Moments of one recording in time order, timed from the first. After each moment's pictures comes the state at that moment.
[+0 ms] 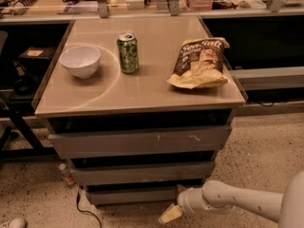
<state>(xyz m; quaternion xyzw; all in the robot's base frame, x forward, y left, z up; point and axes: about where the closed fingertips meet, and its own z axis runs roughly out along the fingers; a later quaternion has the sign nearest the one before) 0.459 -0.081 0.272 -0.41 0.83 0.28 0.25</state>
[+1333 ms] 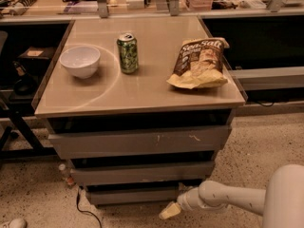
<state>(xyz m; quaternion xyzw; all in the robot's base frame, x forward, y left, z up) 0.485 -0.087 0.232 -0.40 0.84 0.24 0.26</state>
